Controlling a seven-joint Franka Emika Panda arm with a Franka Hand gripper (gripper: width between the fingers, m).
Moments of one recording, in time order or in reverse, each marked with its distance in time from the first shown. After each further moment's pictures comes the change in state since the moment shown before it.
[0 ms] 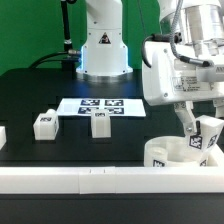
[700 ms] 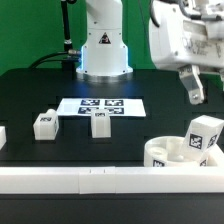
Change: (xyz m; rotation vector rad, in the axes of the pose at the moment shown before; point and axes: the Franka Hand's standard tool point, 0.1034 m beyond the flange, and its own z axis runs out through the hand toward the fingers) arm -0.025 -0.010 -0.039 0.047 -0.064 -0.084
